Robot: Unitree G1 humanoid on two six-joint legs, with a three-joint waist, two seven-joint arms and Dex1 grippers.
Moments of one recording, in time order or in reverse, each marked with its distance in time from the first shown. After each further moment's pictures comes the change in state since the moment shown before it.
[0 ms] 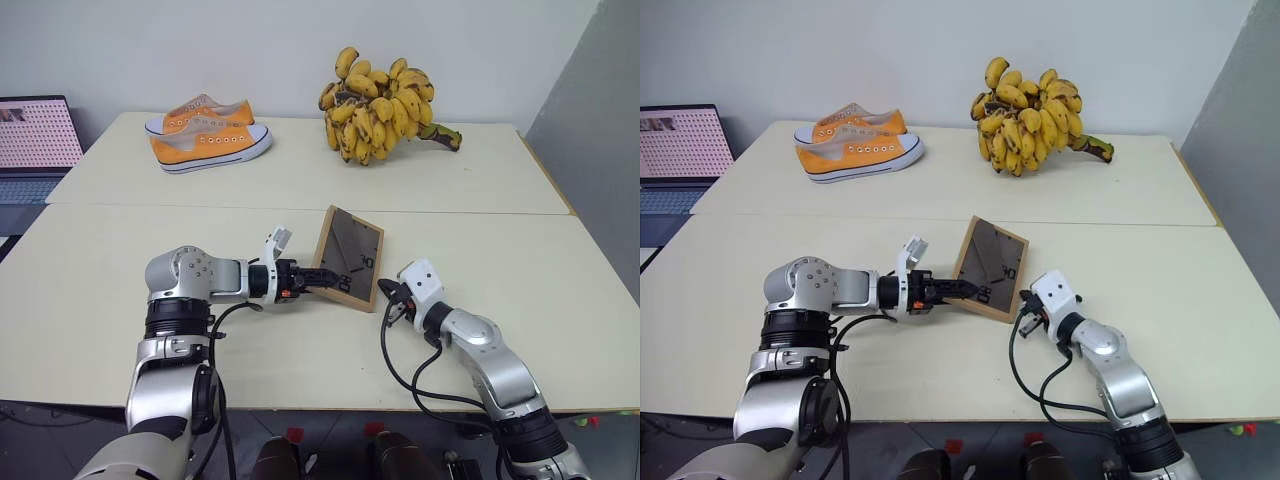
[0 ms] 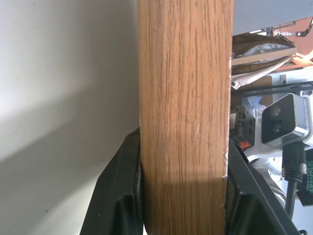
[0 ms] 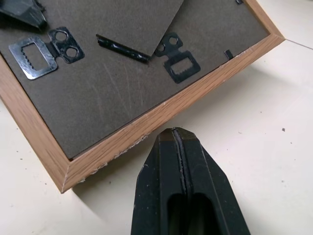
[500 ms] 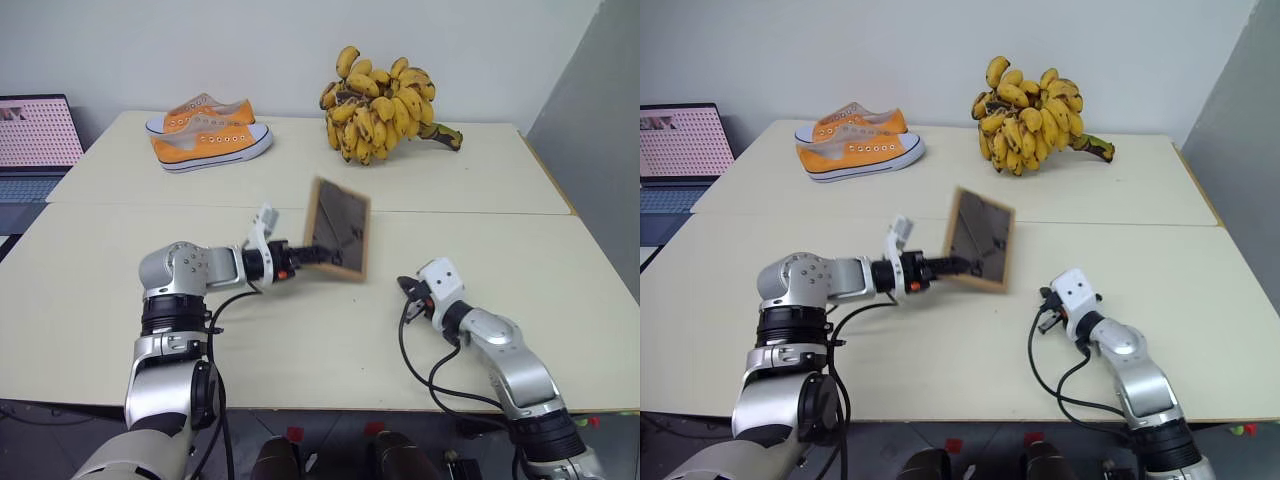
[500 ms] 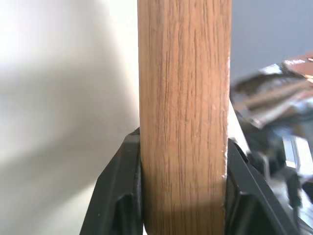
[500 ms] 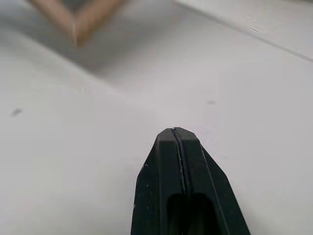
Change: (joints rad) left arm -0.046 0.046 0.020 -0.064 0.054 -0.358 -0.025; right arm 0.020 -0.078 -0.127 0.005 0.032 -0.020 0.006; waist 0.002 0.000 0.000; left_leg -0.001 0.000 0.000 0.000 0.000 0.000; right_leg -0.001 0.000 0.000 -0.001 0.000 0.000
